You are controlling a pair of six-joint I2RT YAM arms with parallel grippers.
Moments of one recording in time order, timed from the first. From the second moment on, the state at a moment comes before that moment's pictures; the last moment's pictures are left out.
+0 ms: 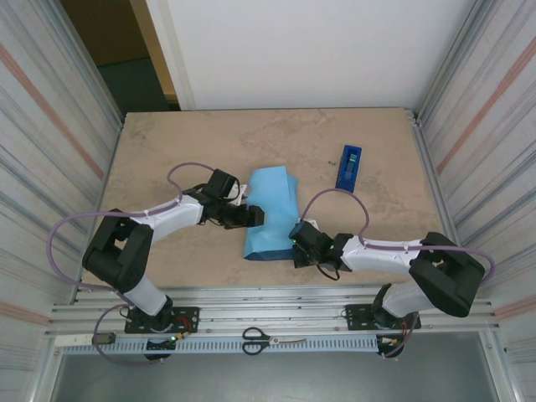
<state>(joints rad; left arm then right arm) -0.53 1.61 0.91 -0.36 0.46 -0.47 0.96 1.38 0.56 -0.26 0.18 0.72</state>
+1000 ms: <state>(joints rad) -0.53 1.61 0.94 -0.42 0.45 -0.46 0.58 0.96 0.55 -0.34 -0.12 0.72</state>
